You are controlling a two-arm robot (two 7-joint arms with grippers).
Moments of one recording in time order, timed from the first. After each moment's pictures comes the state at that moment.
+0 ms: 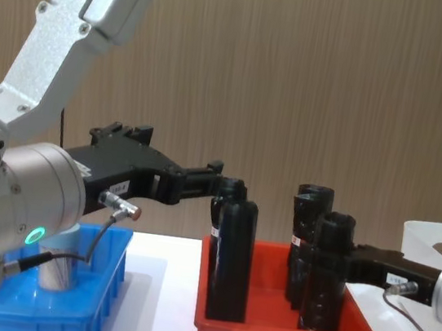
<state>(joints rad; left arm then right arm) -0.24 0.38 0.45 -1.63 -0.20 0.01 -0.01 0.63 0.15 -0.27 -0.75 0.28 -0.11 0.60</state>
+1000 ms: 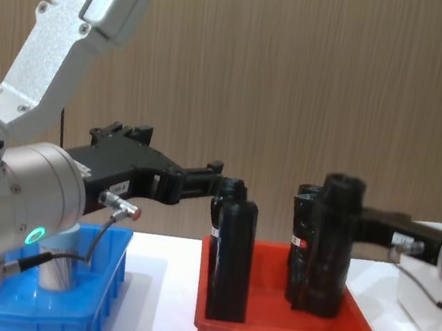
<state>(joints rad) -0.24 0.38 0.45 -1.63 -0.20 0.01 -0.01 0.60 0.16 -0.26 -0.89 0.31 -0.07 0.55</state>
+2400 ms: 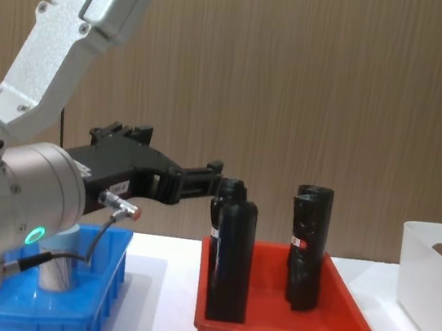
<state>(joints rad) -0.24 0.38 0.45 -1.63 -0.20 0.01 -0.01 0.47 0.30 -0.12 -1.35 0.33 0.09 0.22</state>
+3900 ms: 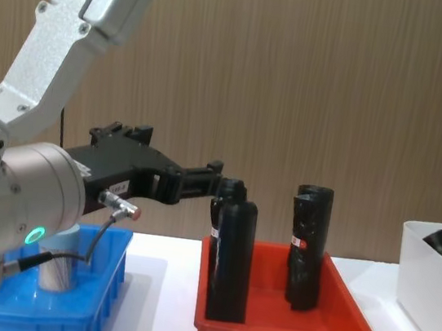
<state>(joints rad) -0.24 0.38 0.45 -1.63 -0.20 0.01 -0.01 0.50 0.34 -0.07 -1.14 0.31 0.14 0.16</state>
